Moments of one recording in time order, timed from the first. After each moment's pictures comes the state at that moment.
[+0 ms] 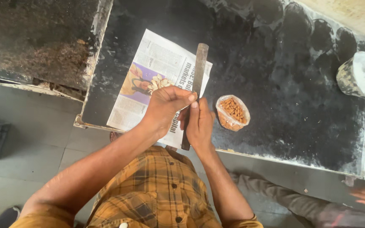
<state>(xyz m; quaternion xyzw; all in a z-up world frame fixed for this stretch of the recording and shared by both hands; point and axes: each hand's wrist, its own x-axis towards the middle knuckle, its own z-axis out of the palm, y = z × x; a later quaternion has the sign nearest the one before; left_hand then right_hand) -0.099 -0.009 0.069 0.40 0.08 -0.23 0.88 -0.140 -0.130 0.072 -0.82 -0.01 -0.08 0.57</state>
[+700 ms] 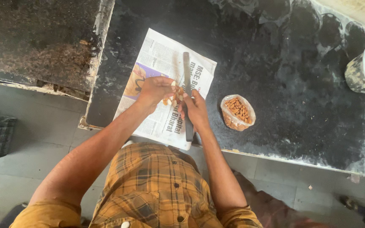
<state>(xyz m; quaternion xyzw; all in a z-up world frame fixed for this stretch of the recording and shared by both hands) -0.029 0.018 -0.089 0.54 0.11 -0.24 0.80 -0.091 -0.154 -0.053 -0.67 0.14 0.14 0.72</state>
